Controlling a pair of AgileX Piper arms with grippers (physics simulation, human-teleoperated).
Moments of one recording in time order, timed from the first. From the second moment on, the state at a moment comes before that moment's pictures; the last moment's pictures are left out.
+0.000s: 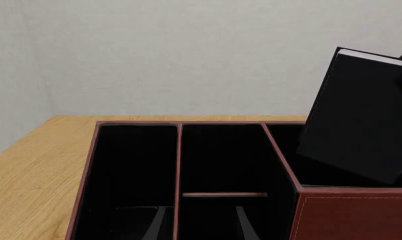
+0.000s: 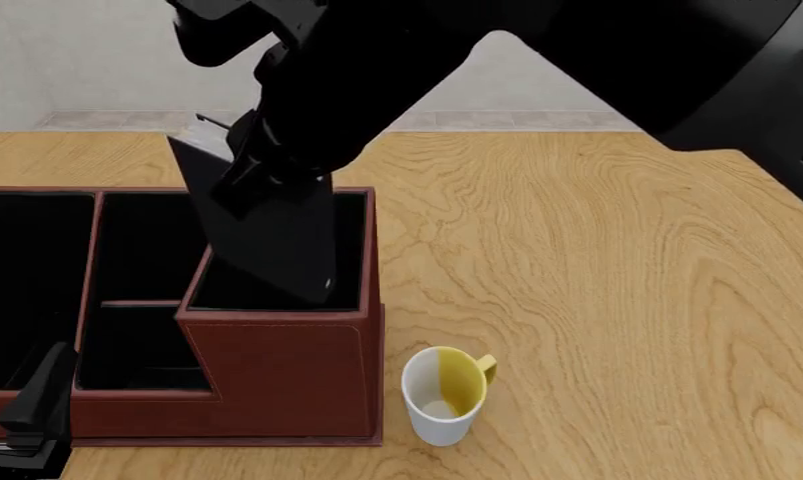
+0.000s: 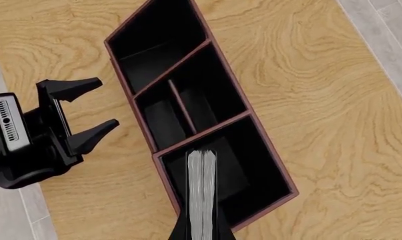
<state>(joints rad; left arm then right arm) 0.00 0.00 -0.02 0.02 0.00 1.01 1.76 -2.09 1.22 -0.14</state>
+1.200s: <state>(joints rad) 0.00 0.00 -0.02 0.02 0.00 1.01 1.79 -2.08 1.22 -0.07</state>
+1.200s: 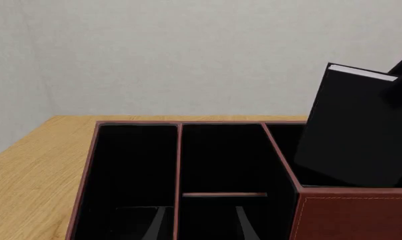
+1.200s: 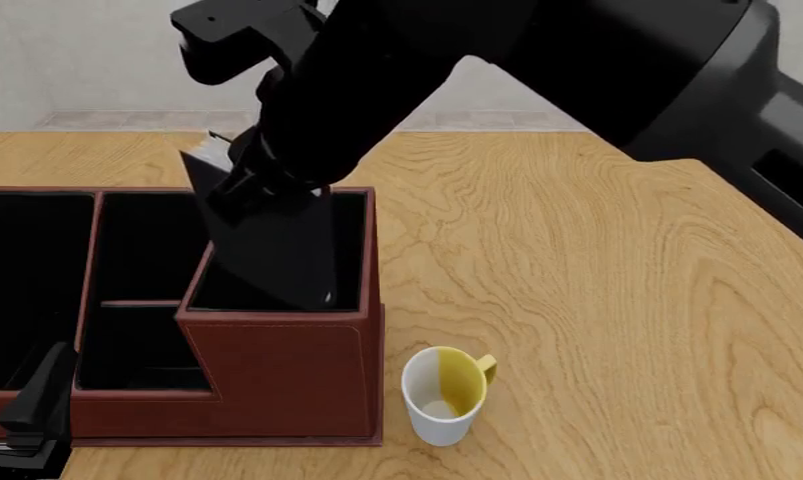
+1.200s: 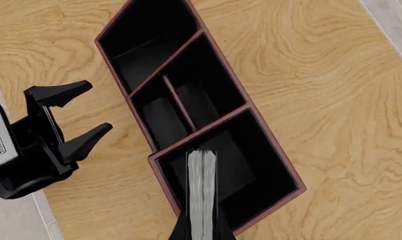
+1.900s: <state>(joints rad) 0.00 0.00 -0.02 0.02 0.00 0.98 1.79 -2.02 1.20 -0.06</state>
